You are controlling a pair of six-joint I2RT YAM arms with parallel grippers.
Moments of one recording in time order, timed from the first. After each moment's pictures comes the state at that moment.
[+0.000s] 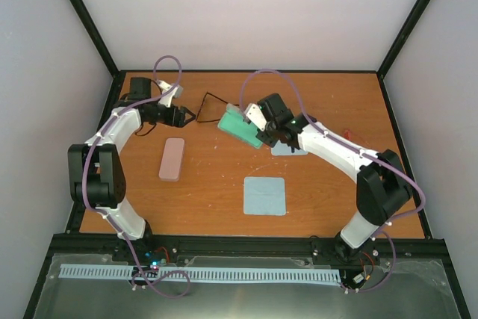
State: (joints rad) left arm 0.00 1.68 1.24 -0.53 0.65 0.20; right arm 0.65 1.66 1.29 -0.53 0.19 -0.45
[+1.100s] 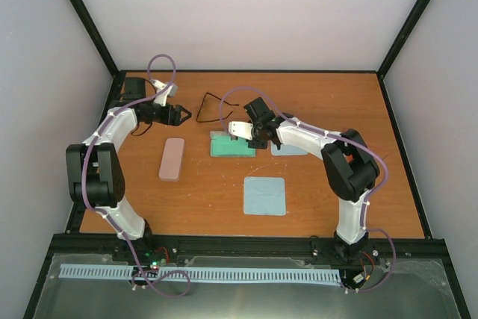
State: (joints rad) left arm 0.05 1.68 1.24 -0.52 0.68 0.20; right arm 0.66 1.91 1.35 -0.42 0.03 -0.95
